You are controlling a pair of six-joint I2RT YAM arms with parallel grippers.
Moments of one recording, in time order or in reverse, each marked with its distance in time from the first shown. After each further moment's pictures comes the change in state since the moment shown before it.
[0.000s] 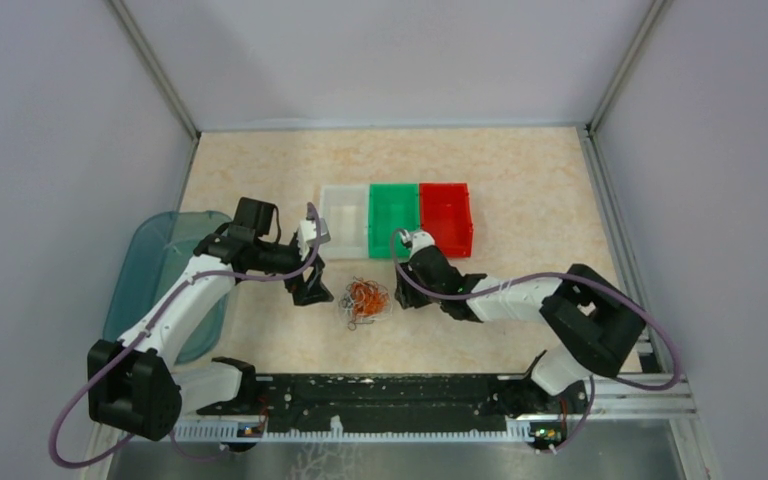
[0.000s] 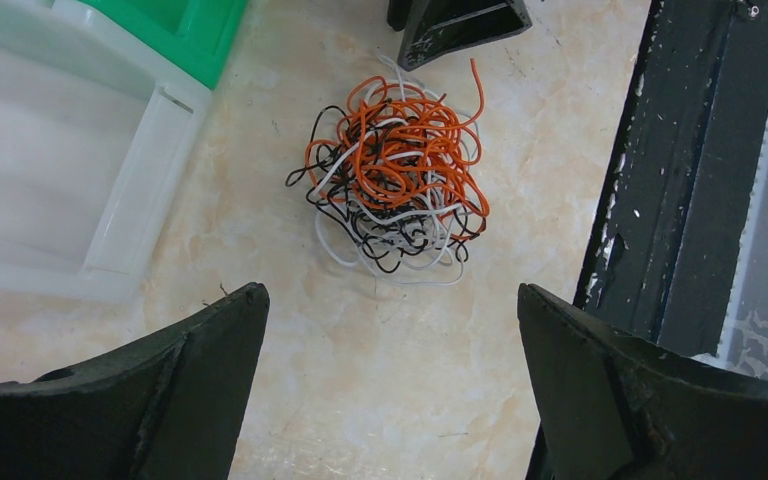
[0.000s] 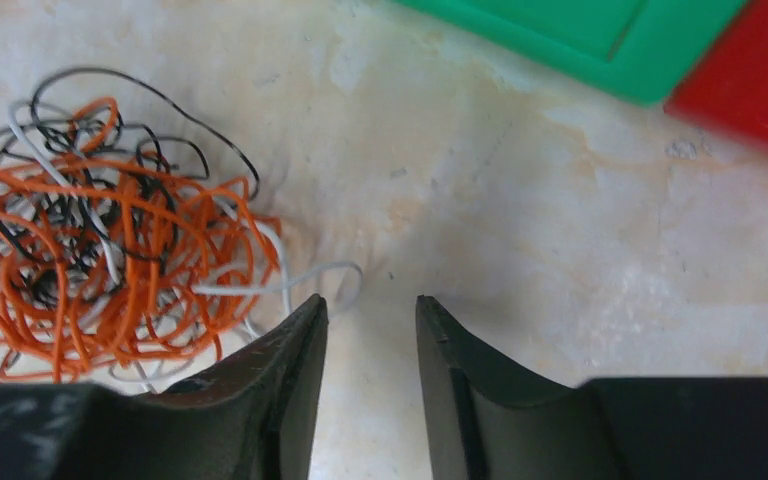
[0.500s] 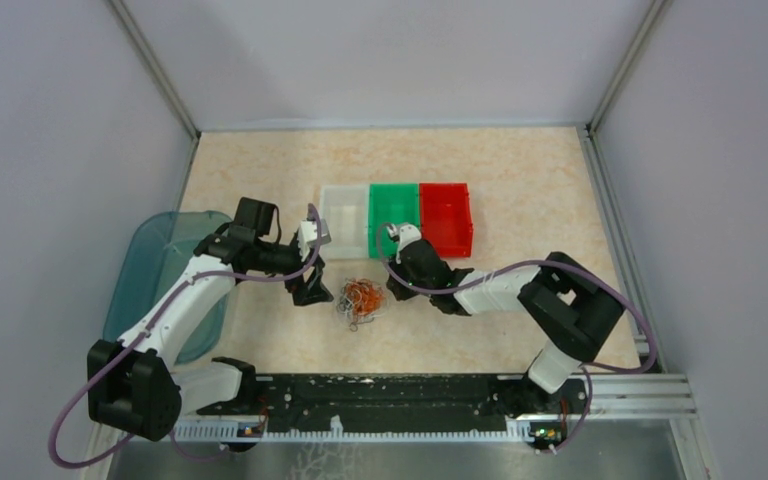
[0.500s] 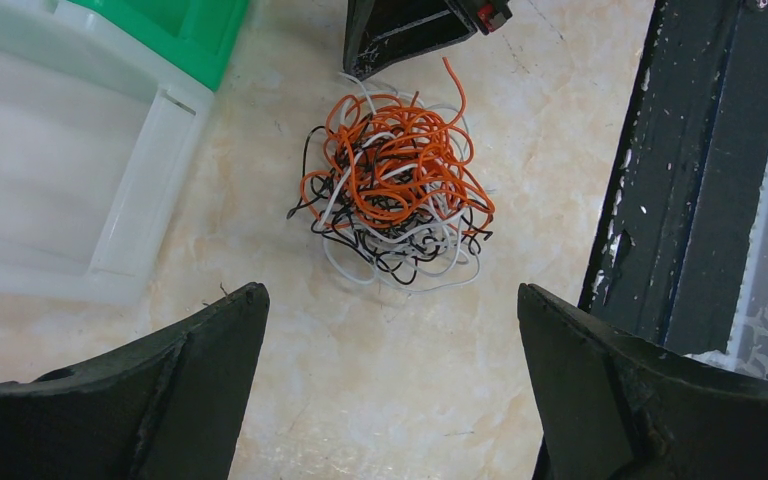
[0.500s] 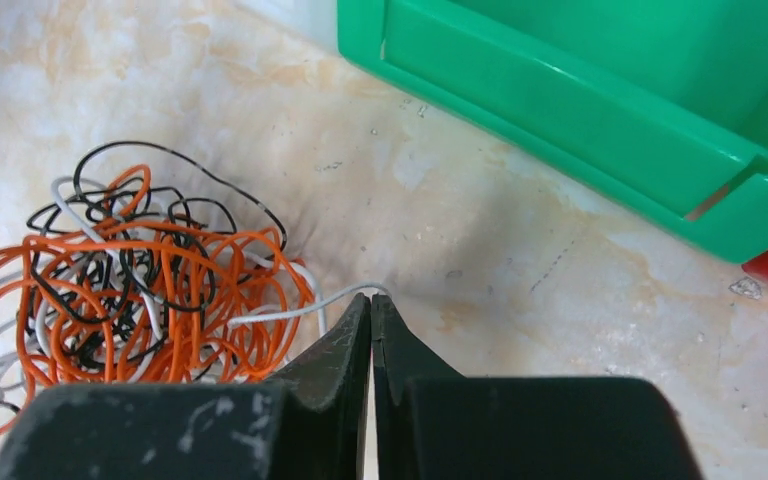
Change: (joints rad) left arm -0.004 -0.002 0.000 0.000 -0.009 0.016; right arm 0.000 0.147 0.094 0.129 -0.027 -0.068
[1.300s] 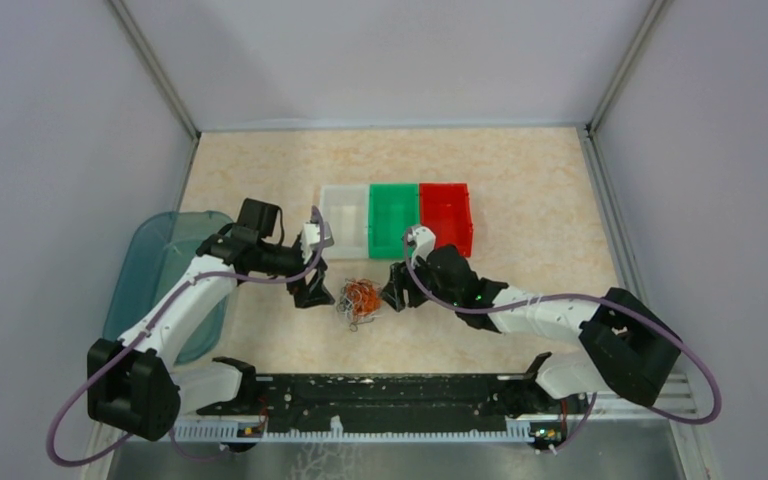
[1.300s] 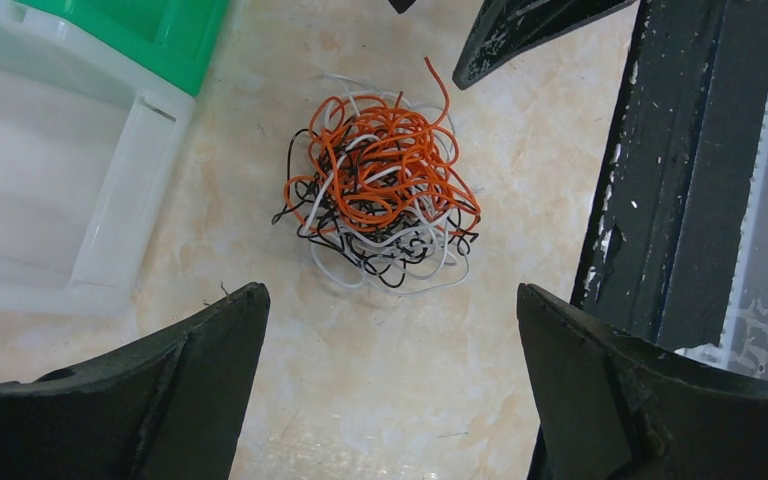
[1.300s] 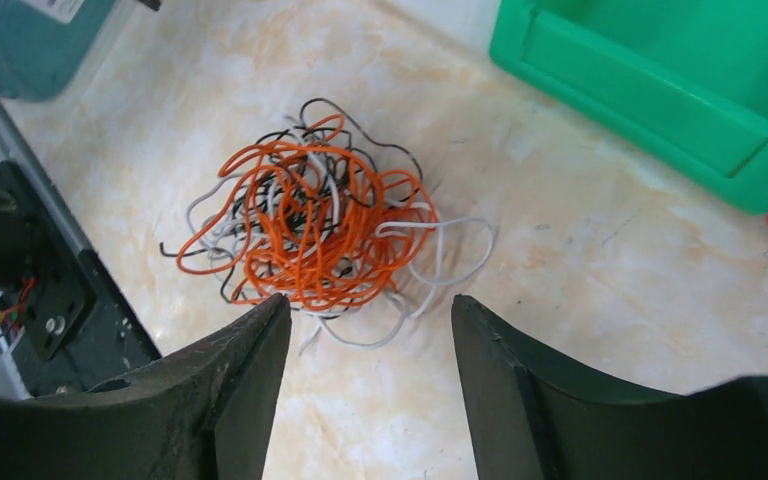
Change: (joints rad) left arm -0.021 0.003 0.000 -0.007 -0.001 0.006; right arm 0.002 -0.317 -0.150 0.034 -0.134 0.012
